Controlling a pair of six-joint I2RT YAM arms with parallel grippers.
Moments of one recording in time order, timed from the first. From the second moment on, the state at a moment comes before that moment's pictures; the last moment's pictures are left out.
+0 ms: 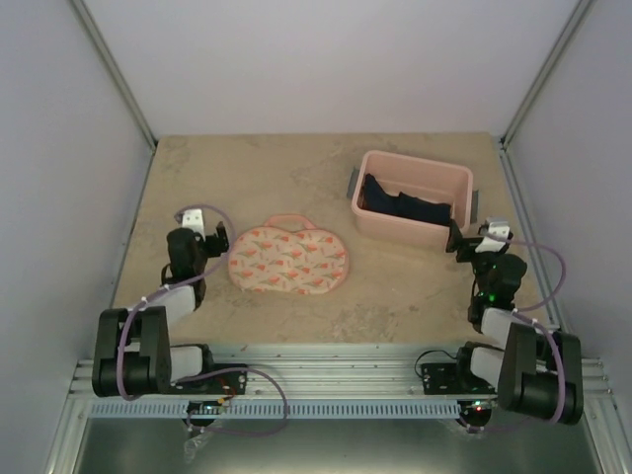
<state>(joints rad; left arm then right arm) 0.06 1.25 0.35 0.49 -0.03 -0.03 -0.21 1.13 0.12 0.97 -0.26 -0.01</state>
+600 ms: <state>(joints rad) 0.06 1.54 0.17 1.26 0.06 -0.07 -0.16 1.45 0.15 1.37 -0.30 -0.03</state>
